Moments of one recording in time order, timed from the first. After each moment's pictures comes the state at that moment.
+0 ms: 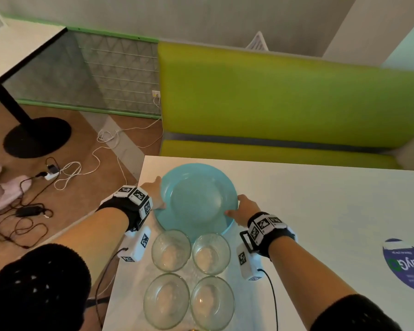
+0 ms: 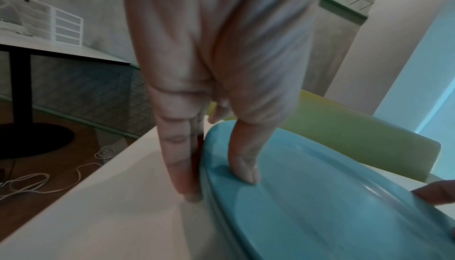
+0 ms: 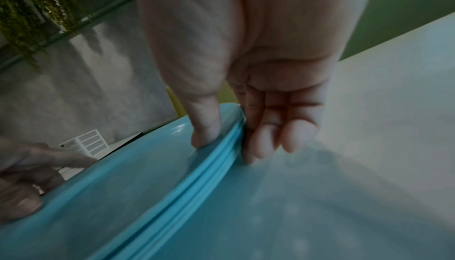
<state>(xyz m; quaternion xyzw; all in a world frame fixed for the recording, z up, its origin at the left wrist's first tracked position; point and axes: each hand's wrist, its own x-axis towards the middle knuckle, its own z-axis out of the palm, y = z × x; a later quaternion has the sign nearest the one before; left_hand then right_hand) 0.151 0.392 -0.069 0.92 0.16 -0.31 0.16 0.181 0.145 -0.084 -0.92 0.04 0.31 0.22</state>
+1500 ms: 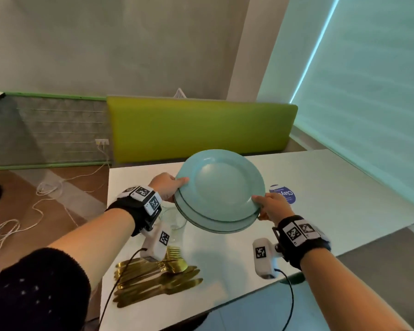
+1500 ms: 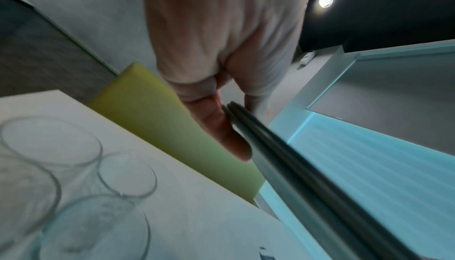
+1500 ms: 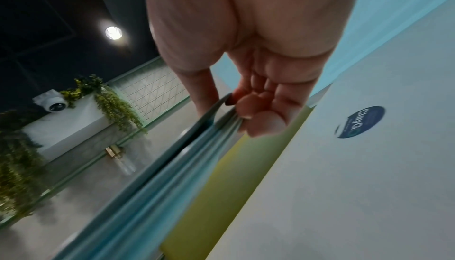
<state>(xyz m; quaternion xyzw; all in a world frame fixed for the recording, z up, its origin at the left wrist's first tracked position) -0.049 0.253 0.070 0.83 0.07 -0.13 0.54 -0.102 -0.017 0.070 -0.81 0.22 0.00 0.55</state>
